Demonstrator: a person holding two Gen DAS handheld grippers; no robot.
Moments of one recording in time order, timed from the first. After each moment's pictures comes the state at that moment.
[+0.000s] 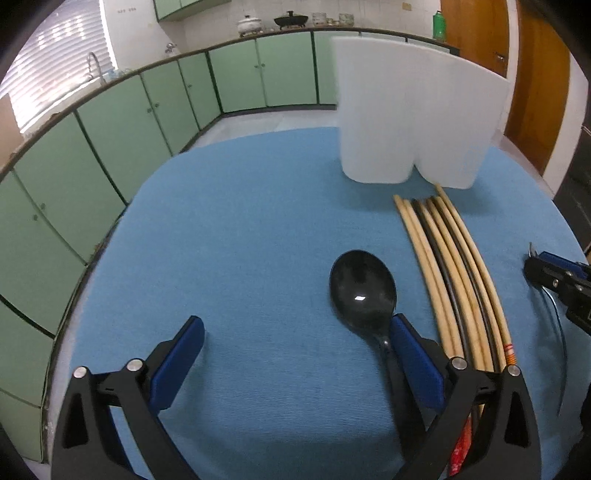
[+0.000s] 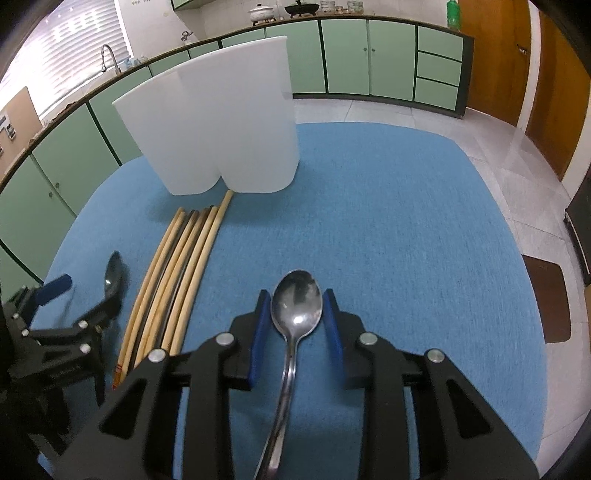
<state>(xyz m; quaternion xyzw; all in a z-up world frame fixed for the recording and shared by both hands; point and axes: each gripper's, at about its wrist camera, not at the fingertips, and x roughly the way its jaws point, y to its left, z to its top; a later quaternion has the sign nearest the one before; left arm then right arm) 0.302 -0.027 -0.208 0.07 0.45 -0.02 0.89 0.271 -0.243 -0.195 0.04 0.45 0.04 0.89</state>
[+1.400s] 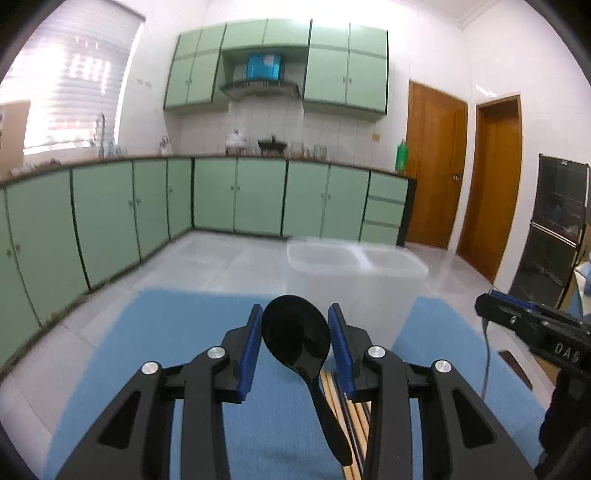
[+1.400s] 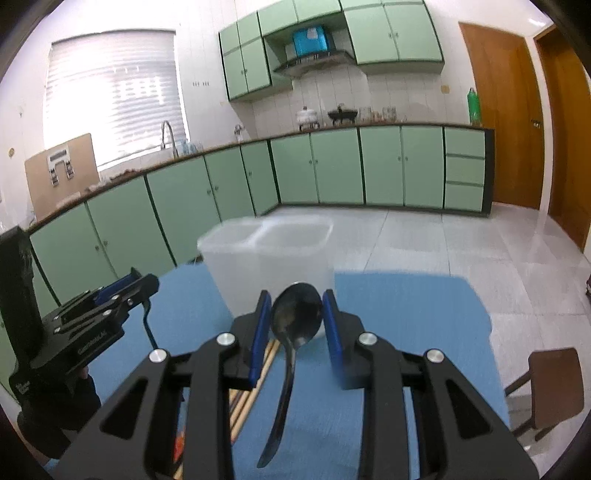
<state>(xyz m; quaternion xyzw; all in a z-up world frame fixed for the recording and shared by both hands) 0.282 -0.019 -0.123 -0.02 0.18 -0.10 0.98 0.251 -0.261 -0.097 0.05 0.23 0.12 0.96</state>
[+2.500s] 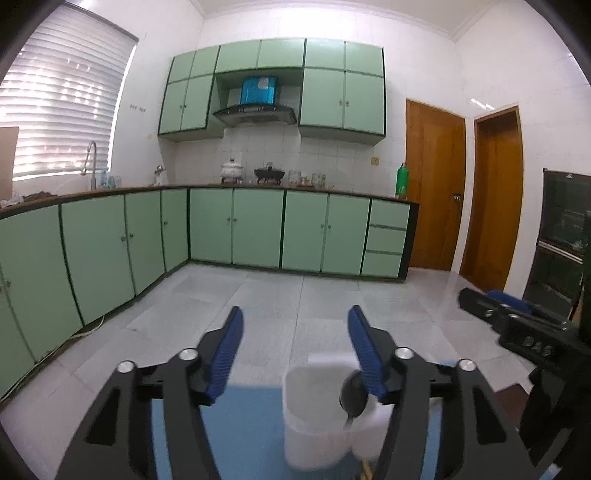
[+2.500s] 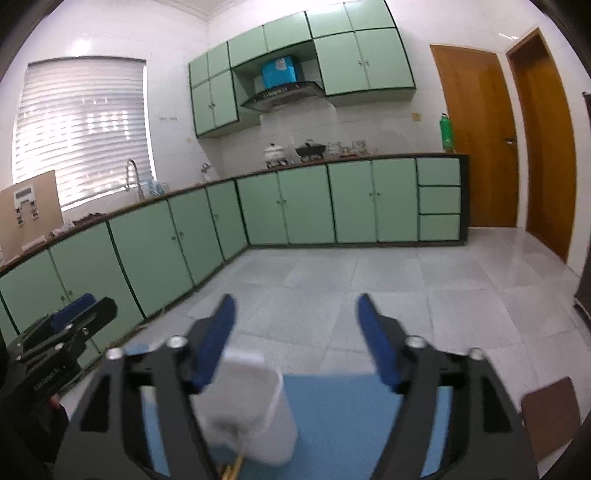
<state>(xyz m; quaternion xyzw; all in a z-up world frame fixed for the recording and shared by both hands) 0.364 -0.039 -0.061 -0.02 0.15 -0.11 0.98 0.357 -0.285 -0.060 0.06 0.18 0.05 0.98</state>
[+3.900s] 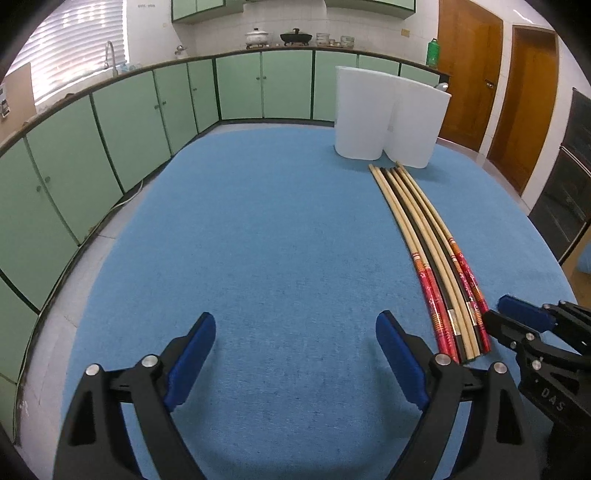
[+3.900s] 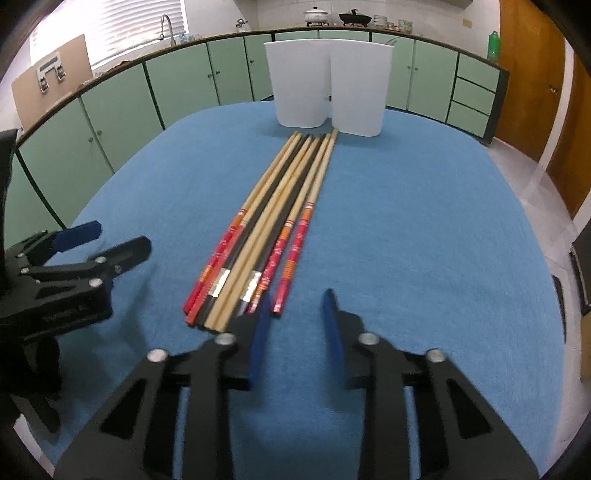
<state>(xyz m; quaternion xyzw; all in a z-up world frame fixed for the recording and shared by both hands) 0.189 0.006 -0.190 0.02 0.42 -0.05 0.91 0.152 -0.167 -0.198 -0.01 0.44 0.10 0.89</state>
